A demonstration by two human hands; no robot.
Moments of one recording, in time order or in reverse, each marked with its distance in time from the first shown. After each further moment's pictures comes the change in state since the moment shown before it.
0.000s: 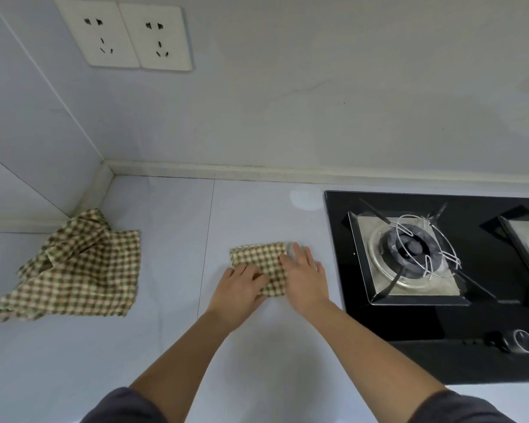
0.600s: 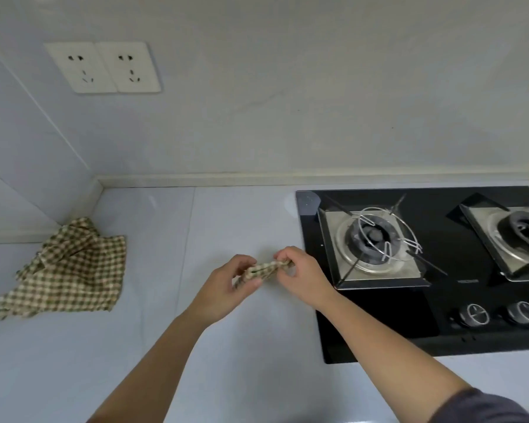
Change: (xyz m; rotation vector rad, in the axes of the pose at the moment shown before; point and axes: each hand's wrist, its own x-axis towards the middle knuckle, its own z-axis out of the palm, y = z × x) left_hand -0.013 0.058 -0.066 -0.899 0.008 -0.278; right_hand -0.054 0.049 -0.033 0.724 0.215 -0.176
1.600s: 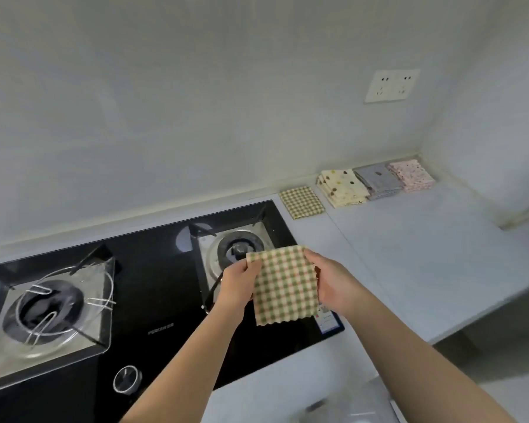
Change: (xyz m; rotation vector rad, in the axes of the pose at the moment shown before) left_hand 0.194 0.365 0.591 -0.492 -0.020 -0.378; right_hand -0.207 0.350 -0.561 1.055 0.297 0.663
